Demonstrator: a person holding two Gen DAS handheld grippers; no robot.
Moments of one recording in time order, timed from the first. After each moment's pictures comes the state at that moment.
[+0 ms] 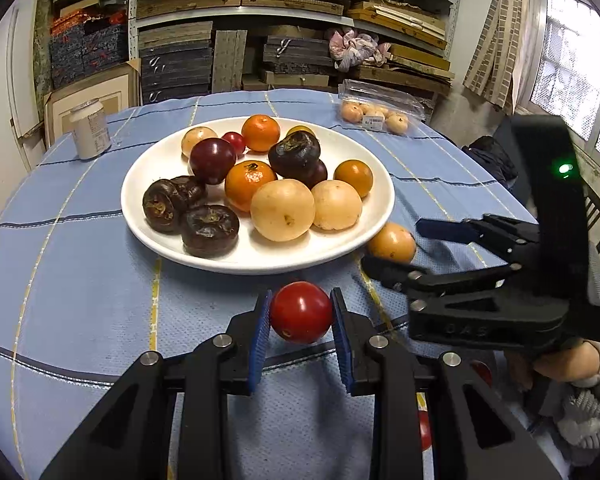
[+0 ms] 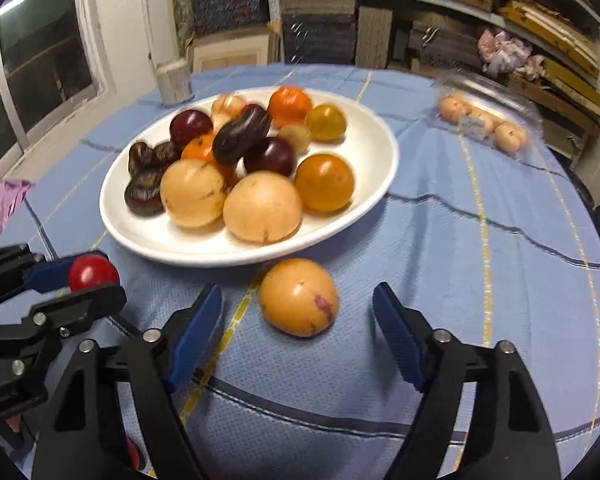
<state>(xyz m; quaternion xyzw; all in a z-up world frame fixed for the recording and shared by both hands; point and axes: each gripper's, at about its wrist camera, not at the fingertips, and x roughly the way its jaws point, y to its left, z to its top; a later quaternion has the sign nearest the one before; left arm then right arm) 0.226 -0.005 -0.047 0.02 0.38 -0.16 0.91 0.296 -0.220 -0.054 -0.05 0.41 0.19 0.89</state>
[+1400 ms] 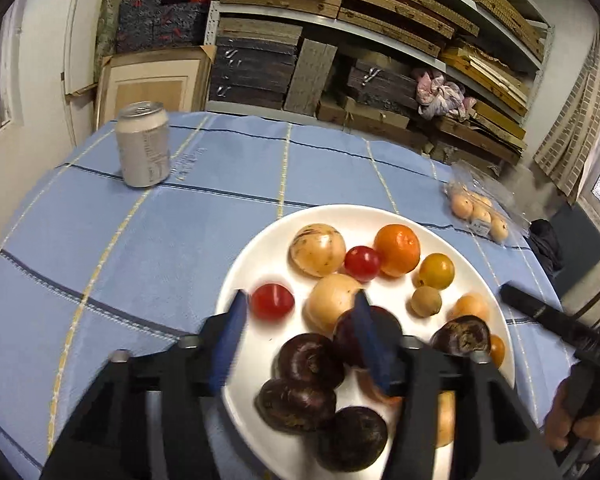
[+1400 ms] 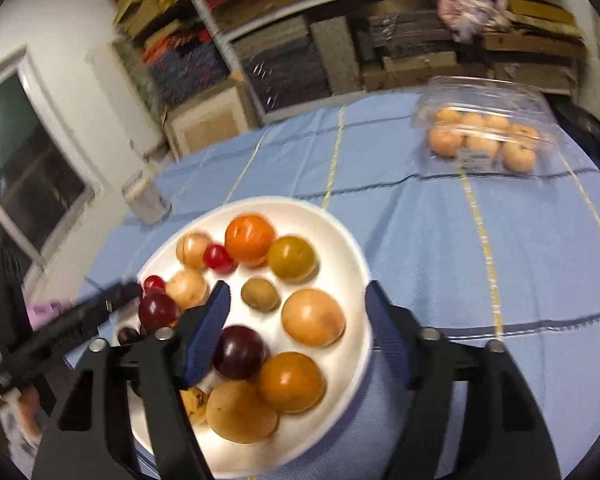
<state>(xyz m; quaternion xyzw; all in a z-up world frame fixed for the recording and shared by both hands) 0.363 0.069 -0.015 -0.09 0.37 -0.06 0.92 0.400 -0.259 -0.006 0.15 0.38 0.18 0.90</state>
